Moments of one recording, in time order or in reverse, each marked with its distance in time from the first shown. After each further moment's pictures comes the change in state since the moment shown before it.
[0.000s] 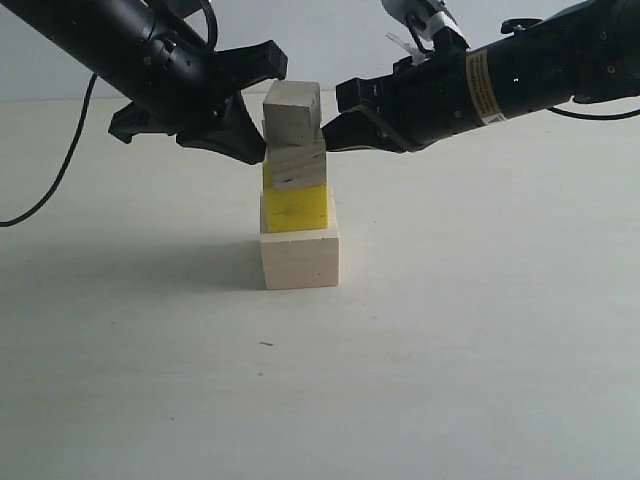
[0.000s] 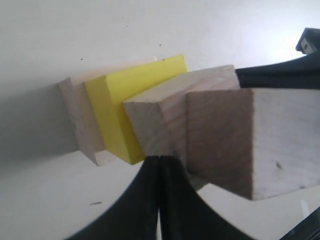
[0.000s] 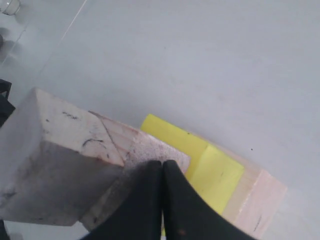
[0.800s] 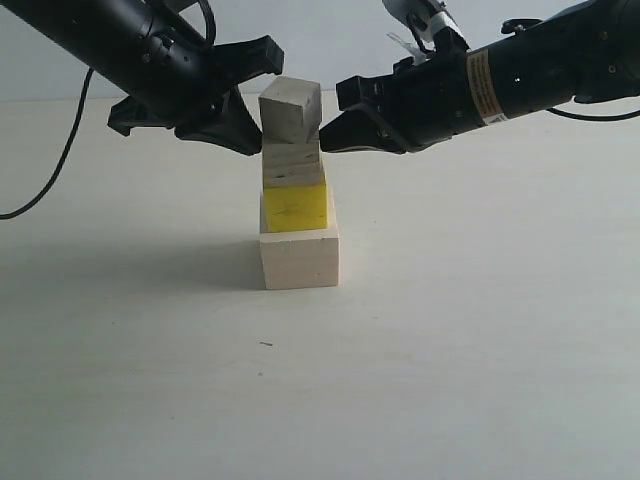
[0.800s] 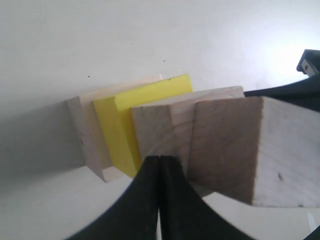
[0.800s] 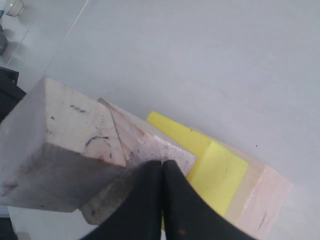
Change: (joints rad) left arm 0.006 0.002 0.000 0.000 -0.041 0.019; right arm 0.000 0.000 0.000 -0.002 -0.014 0.023
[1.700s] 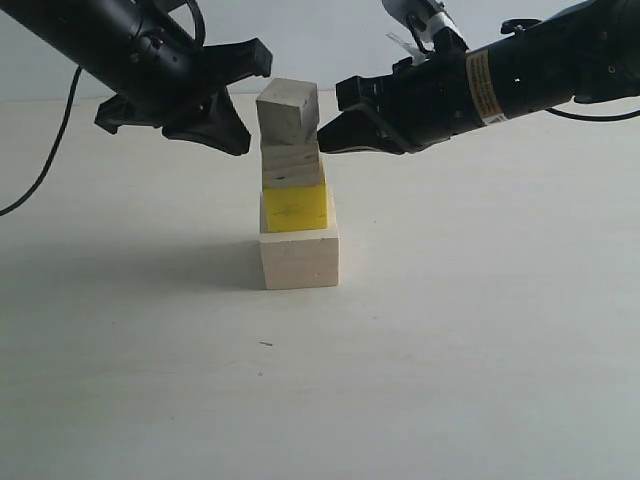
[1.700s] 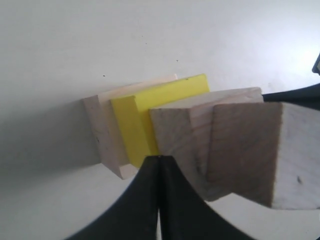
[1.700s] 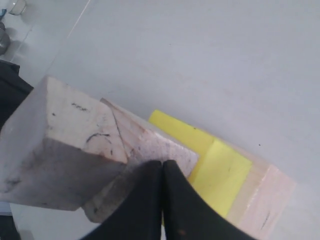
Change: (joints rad) left arm 0.021 -0.005 0.000 0.038 0.015 -0.011; right arm 0.000 0.000 0.000 0.000 -0.008 0.000
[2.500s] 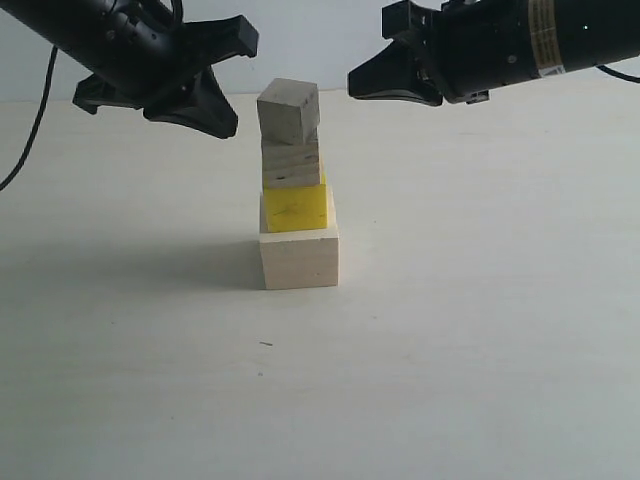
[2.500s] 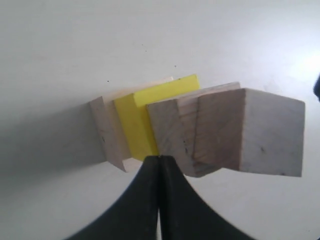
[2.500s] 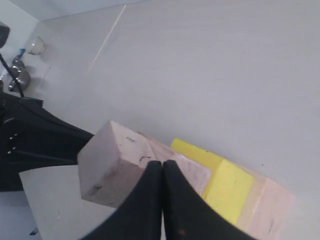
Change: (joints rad) left arm 0.002 -0.060 0.000 0.045 0.017 -0.015; right arm -0.083 -0.116 0.000 -0.002 -0.067 0.088
